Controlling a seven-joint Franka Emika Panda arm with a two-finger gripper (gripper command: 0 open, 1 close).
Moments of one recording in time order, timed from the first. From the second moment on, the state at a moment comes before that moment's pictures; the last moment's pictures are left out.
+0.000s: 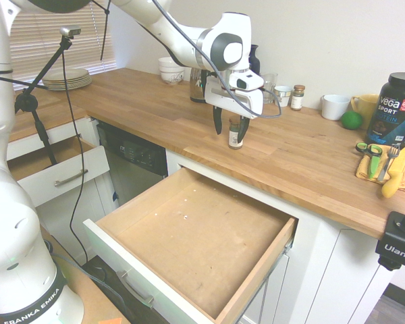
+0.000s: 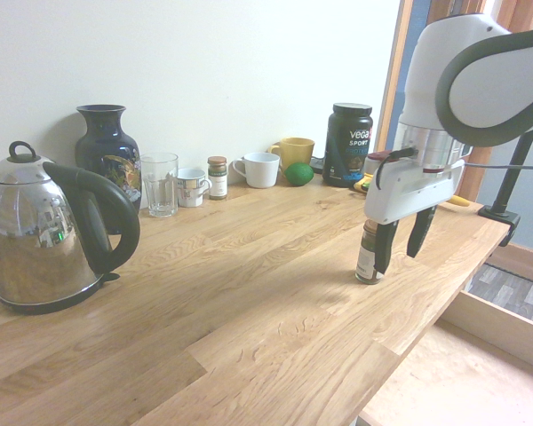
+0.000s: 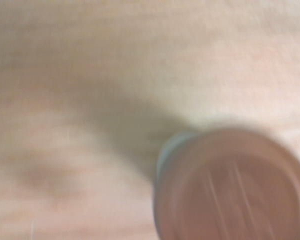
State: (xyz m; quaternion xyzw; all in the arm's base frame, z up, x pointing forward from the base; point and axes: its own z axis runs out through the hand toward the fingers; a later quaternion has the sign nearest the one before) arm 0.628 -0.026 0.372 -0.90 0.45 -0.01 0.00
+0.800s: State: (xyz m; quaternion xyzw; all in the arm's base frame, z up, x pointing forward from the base) arm 0.670 -0.024 0.347 -0.90 0.44 0.00 -0.01
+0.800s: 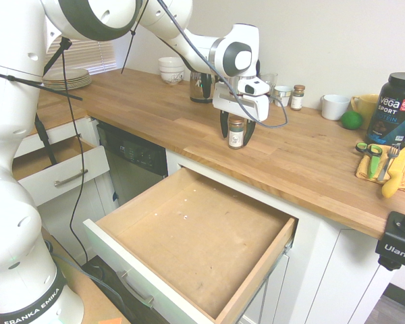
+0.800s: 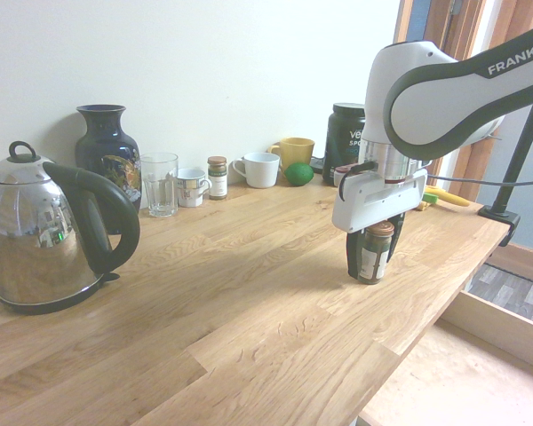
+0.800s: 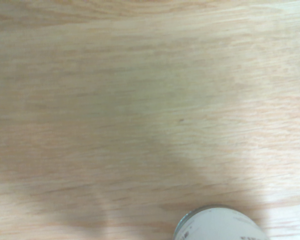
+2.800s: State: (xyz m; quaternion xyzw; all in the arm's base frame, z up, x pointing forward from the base) arm 0.515 -0.008 0.408 -0.90 0.43 -0.03 0.01
